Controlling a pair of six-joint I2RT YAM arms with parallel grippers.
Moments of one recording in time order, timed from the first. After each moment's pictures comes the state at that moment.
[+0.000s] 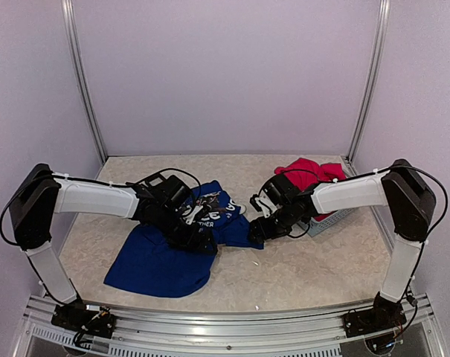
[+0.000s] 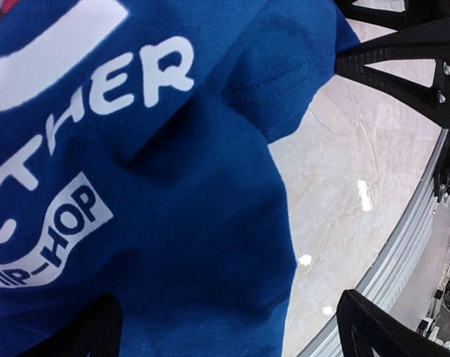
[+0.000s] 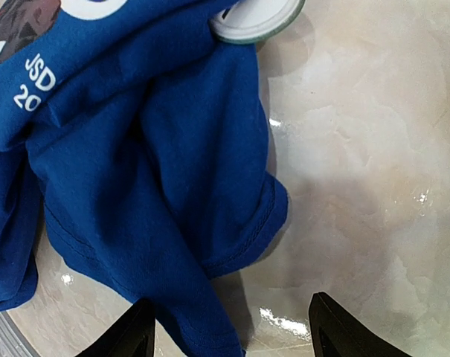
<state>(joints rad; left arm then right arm) -0.77 1.75 1.06 -0.41 0.43 -0.41 0.74 1.86 1.13 -0.33 -0.16 0.32</state>
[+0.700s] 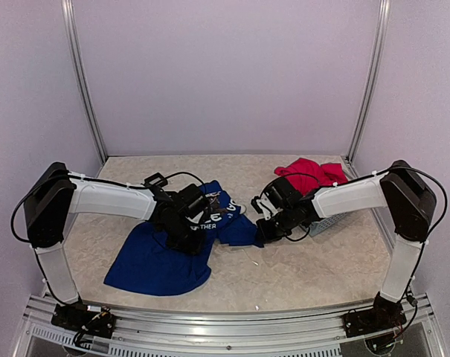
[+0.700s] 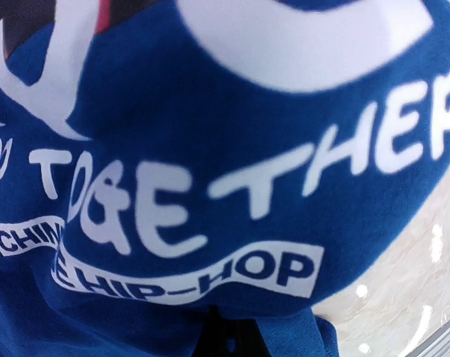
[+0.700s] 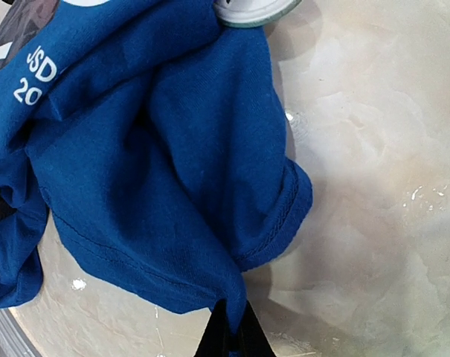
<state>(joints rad) -0.86 1.86 1.19 -0.60 0.05 -0.54 0.74 1.85 1.07 -0.24 -0.18 0.36</state>
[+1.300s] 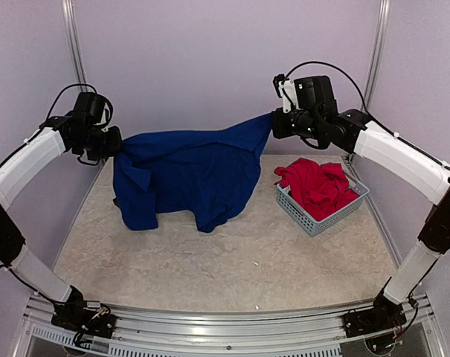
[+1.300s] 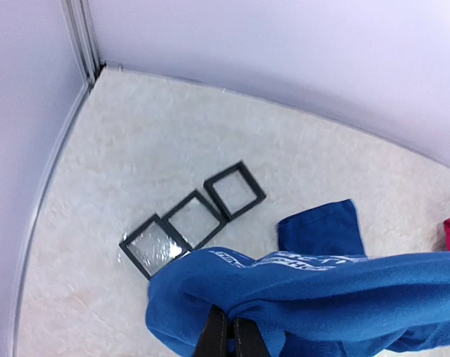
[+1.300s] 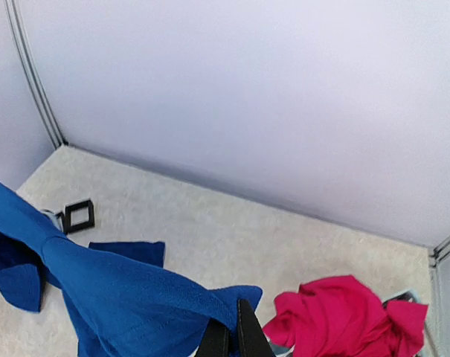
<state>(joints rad) -0.25 1.51 1.50 -0.75 -0.15 -0.43 0.70 1.65 1.68 -0.40 0.32 0.08</state>
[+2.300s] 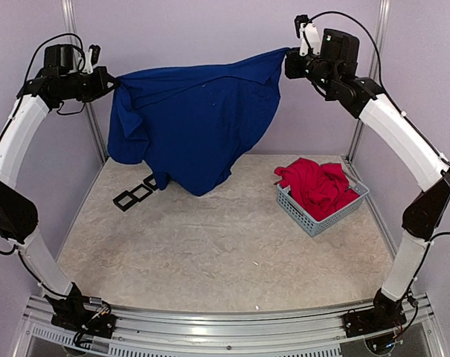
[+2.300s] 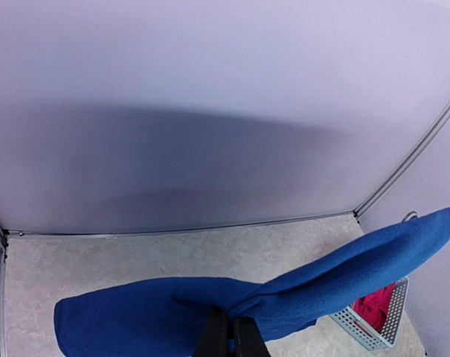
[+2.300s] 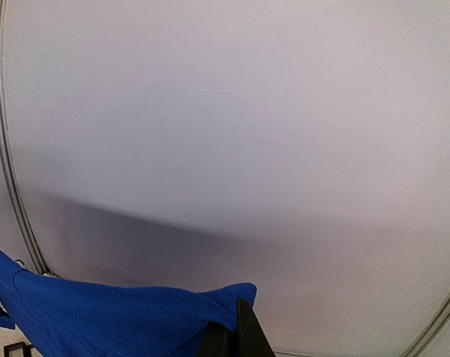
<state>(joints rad) -0.07 1.69 2.13 -0.73 0.35 -0.26 0.56 1.81 2.14 -0.24 0.29 -0.09</state>
